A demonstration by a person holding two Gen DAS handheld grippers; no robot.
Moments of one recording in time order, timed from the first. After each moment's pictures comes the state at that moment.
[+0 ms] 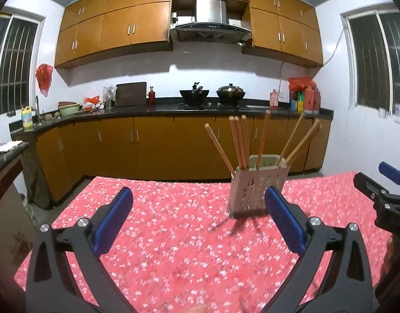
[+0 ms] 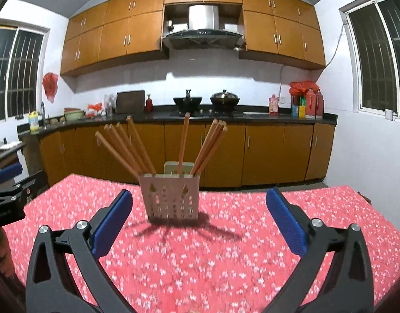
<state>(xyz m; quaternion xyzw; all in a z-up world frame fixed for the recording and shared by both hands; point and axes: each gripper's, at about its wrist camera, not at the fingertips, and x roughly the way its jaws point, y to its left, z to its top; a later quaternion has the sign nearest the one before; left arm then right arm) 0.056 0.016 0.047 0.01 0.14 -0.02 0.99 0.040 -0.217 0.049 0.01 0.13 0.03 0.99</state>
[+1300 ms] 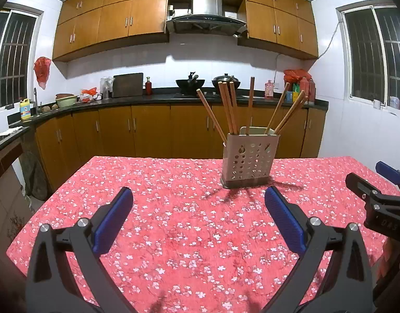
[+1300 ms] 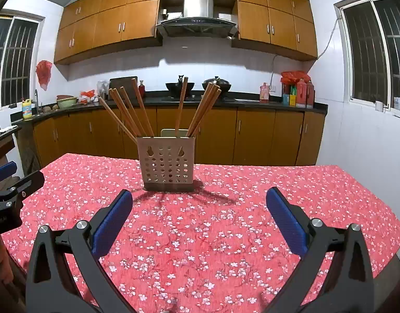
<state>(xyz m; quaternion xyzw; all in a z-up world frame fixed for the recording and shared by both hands) 0.017 0.007 0.000 0.00 0.17 -0.03 0.99 0.001 -0.218 0.008 0.00 0.15 0.01 0.99</state>
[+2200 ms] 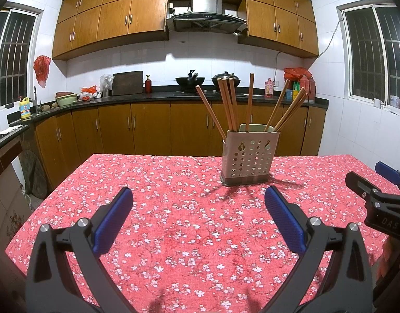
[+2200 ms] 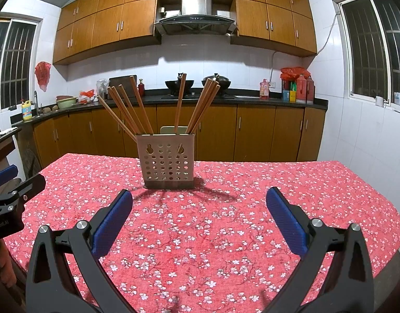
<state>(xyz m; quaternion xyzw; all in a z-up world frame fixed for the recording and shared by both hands) 0.019 0.006 -0.002 0.00 0.17 -0.03 0.98 0.002 -0.222 0.006 0.01 0.16 0.01 0.99</state>
